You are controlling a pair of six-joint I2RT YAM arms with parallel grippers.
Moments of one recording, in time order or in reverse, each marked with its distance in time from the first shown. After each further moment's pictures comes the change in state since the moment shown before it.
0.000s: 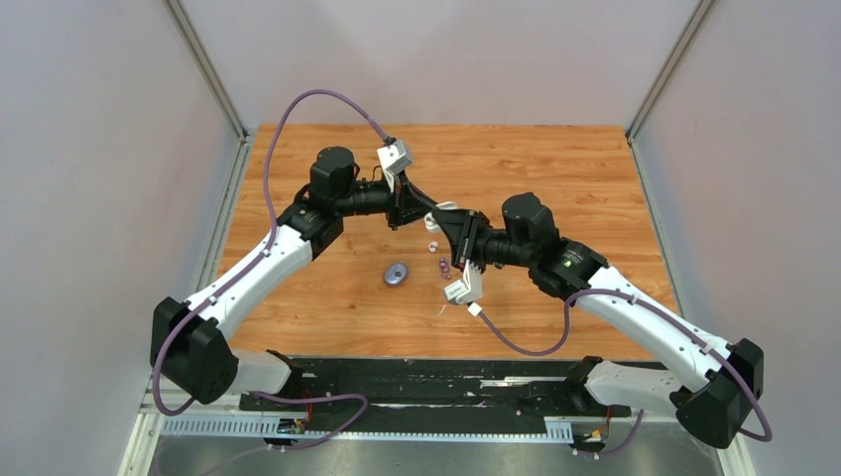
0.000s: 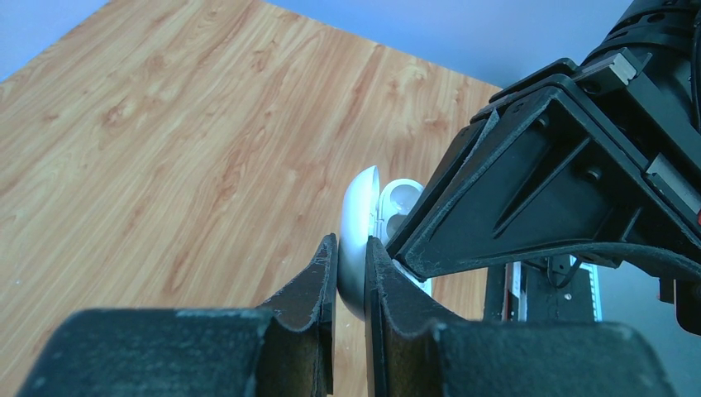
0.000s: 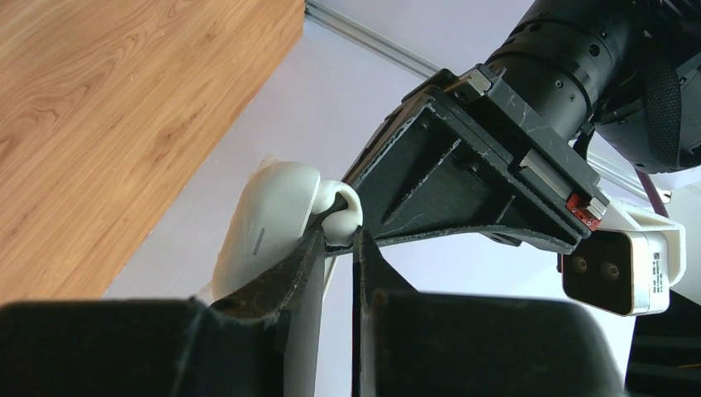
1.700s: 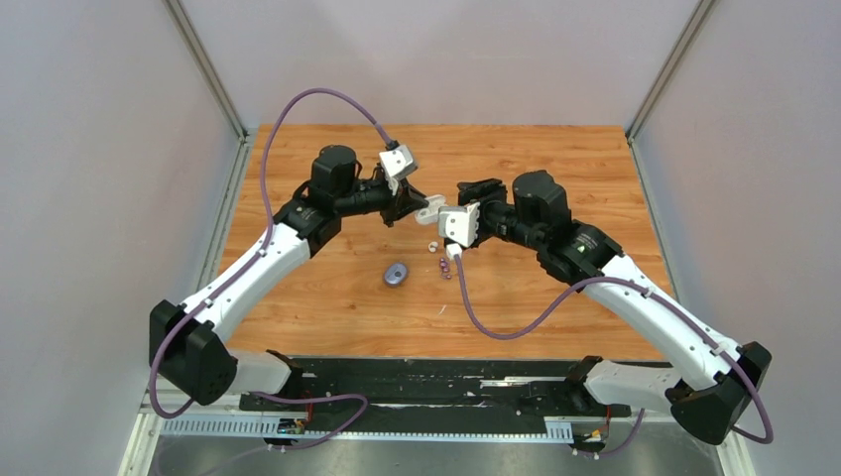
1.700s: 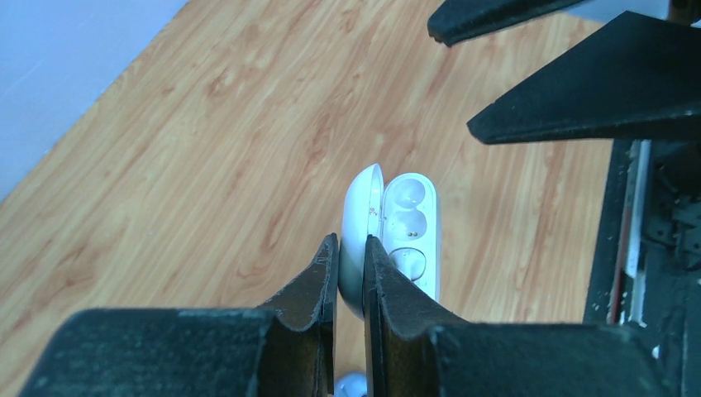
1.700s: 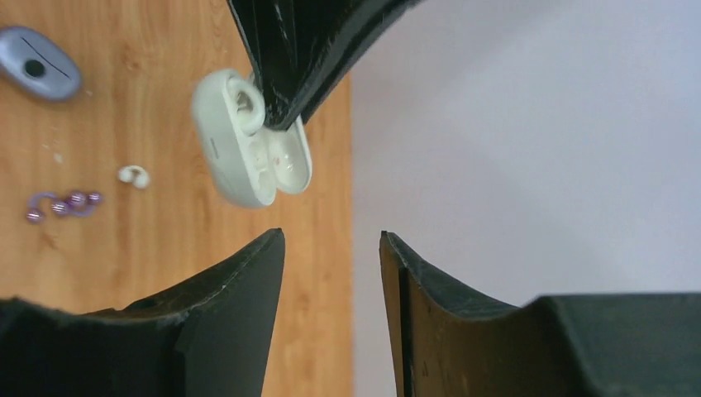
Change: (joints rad) left arm -0.002 0.002 0.044 -0.143 -0.168 0.228; right arm -0.019 0.027 0.198 -0.104 0.187 0.795
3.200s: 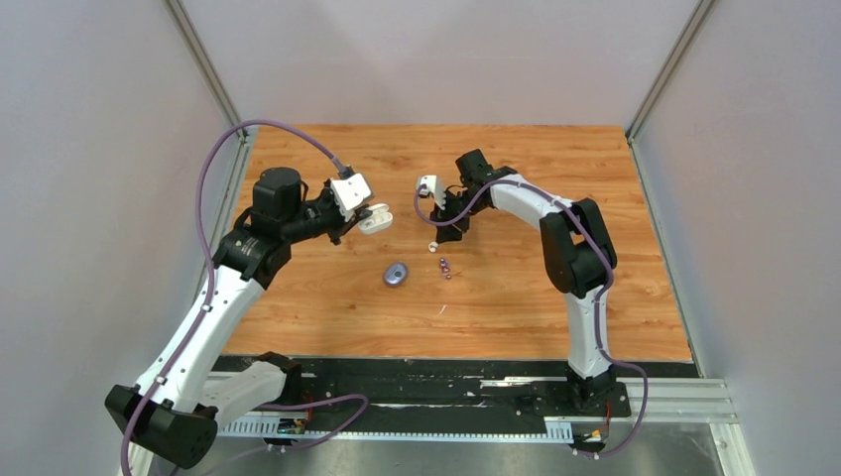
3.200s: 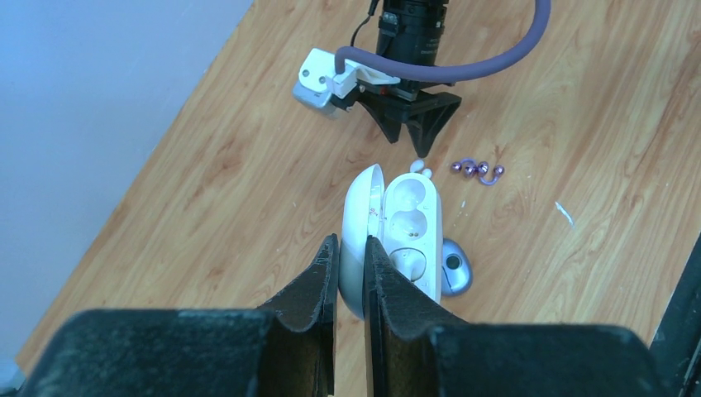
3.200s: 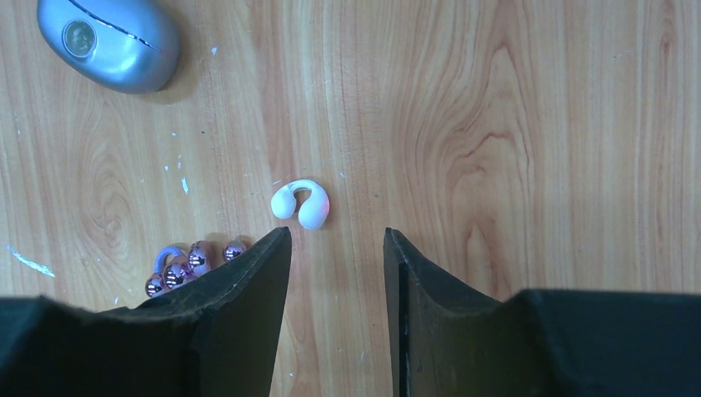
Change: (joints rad) left arm 0.158 -0.320 -0.069 -0.364 -0.129 0.349; right arm -0.280 0.978 0.409 -0.236 -0.478 0.442
